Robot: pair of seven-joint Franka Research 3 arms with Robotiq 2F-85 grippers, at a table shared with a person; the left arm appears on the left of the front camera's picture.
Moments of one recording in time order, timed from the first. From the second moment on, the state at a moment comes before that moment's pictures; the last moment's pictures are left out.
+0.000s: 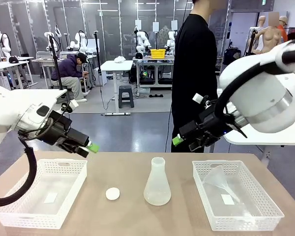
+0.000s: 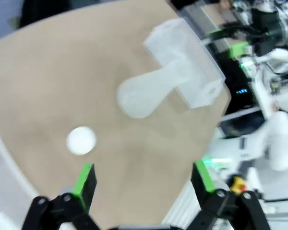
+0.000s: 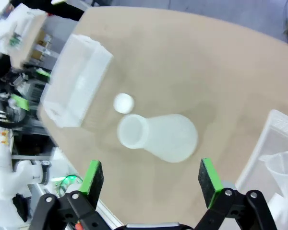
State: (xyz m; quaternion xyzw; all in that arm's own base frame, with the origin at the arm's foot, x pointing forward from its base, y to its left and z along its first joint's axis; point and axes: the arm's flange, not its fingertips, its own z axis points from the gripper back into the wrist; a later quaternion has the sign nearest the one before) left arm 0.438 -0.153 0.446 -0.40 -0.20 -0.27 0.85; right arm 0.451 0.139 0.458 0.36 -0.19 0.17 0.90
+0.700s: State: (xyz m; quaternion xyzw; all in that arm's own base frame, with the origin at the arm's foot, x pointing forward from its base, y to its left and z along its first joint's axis) left arm 0.473 -0.105 0.408 -0.60 -0.13 -0.21 0.76; right arm 0.489 0.097 0.418 0.57 -0.08 0.03 0.82
